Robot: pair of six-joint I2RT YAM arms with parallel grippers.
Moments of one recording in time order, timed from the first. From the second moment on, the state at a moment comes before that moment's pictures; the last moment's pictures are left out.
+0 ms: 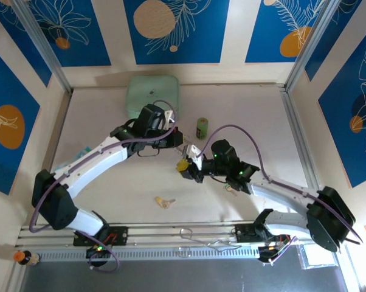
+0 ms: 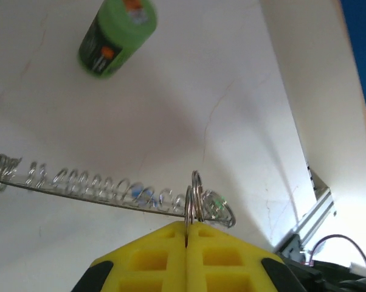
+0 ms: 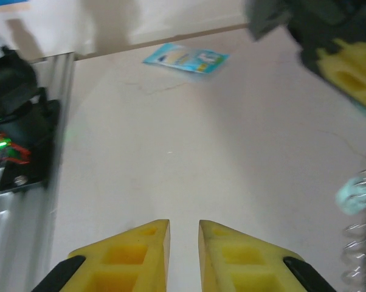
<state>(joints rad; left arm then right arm) -0.70 1.48 1.29 -0.55 0.31 -0.70 0.77 1.18 0.61 0.17 -0.49 -0.14</state>
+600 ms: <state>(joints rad) -0.64 1.63 1.45 -0.90 0.58 -1.21 0.76 1.28 0.39 0.61 -0.27 -0.23</state>
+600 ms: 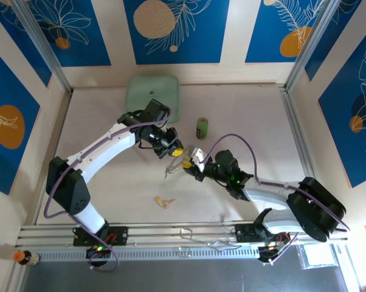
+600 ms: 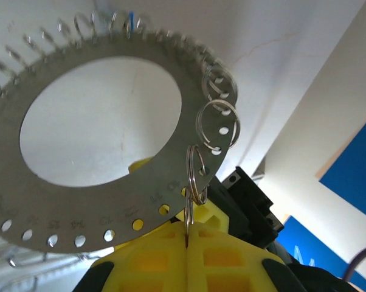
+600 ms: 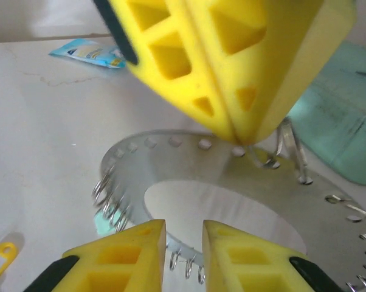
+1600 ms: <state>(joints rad) -0.62 1.64 1.46 -0.93 0.62 -1.34 0.78 1.32 0.38 0.82 -0.19 -0.36</state>
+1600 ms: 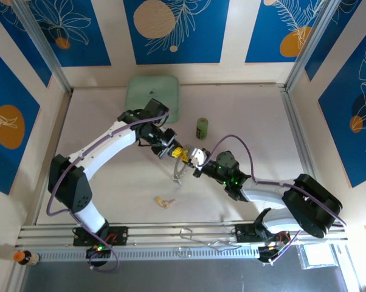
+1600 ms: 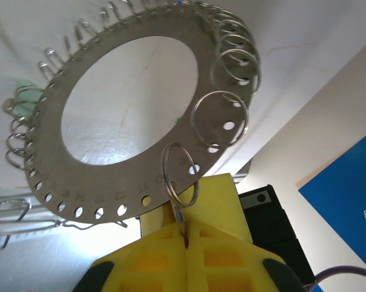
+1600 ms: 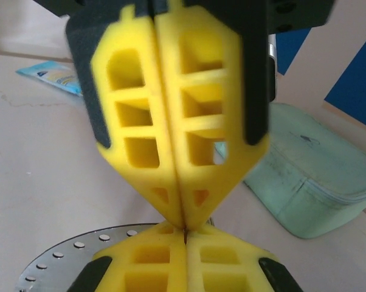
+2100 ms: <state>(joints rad) -0.53 1.22 1.06 -0.30 0.31 -0.83 0.69 1.24 0.40 0.64 -0.37 -0.26</state>
